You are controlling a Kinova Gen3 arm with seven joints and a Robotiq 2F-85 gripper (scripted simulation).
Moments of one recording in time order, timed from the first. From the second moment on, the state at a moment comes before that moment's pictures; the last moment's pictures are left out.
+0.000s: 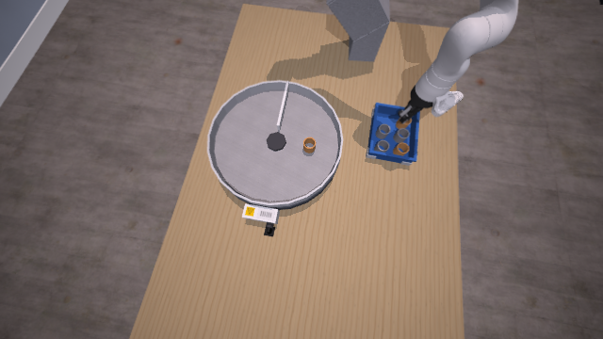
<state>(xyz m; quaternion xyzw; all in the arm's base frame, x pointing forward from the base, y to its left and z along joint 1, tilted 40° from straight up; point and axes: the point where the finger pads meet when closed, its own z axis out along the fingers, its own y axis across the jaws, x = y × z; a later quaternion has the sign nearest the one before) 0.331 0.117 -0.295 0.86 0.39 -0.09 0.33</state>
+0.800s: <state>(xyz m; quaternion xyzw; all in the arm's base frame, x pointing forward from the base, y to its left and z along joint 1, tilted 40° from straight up) 0.332 0.113 -0.300 0.86 0.39 -0.09 0.33</state>
